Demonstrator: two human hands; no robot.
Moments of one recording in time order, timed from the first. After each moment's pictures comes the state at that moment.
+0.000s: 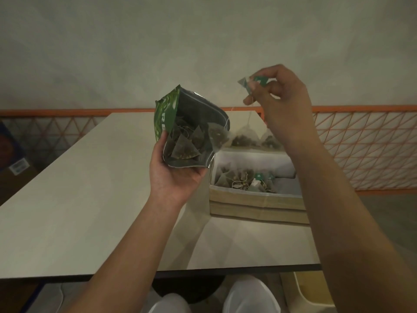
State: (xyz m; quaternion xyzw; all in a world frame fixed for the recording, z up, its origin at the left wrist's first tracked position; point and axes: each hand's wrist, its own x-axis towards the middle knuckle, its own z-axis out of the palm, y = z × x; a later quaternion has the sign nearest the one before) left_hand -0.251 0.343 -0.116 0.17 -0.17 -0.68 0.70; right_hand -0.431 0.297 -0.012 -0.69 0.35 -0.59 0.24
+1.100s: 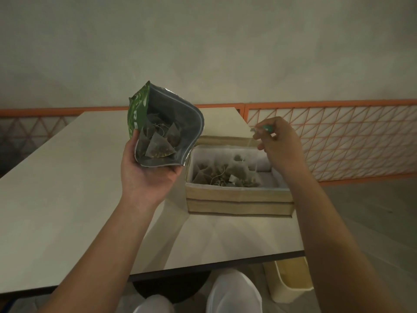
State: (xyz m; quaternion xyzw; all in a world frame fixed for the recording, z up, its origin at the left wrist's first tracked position) left_hand -0.253 0.344 -0.119 0.16 -0.17 -0.67 0.70; right_hand -0.497 0.270 -0.090 -0.65 0.50 -0.53 0.23
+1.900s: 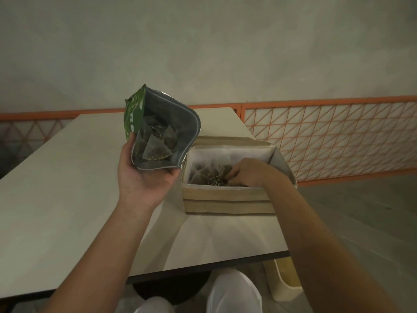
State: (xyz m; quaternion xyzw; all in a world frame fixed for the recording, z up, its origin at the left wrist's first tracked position) left_hand -0.259 0.349 -0.116 0.18 -0.16 -0.66 0.71; right_hand -0.474 0.268 -0.118 -0.79 0.57 -0.02 0.23
